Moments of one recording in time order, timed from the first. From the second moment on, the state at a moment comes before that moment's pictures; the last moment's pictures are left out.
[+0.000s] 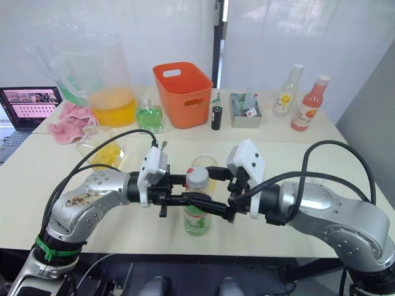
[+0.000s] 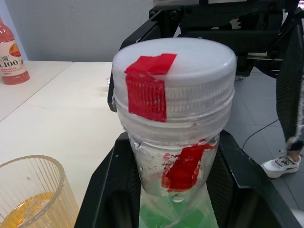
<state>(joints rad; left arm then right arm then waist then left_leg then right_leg) -0.52 0.55 -0.18 -0.41 -0.62 0.63 -0.97 -0.44 -0.83 -0.05 -0.77 1.22 0.92 0.37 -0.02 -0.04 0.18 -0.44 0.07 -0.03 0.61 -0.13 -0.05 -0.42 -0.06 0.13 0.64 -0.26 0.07</state>
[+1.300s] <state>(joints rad) -0.51 0.55 -0.18 -0.41 -0.61 0.62 -0.97 -0.65 -0.88 -0.05 -0.64 1.35 1.01 0.35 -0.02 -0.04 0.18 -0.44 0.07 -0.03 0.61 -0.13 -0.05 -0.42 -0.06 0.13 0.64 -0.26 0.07</state>
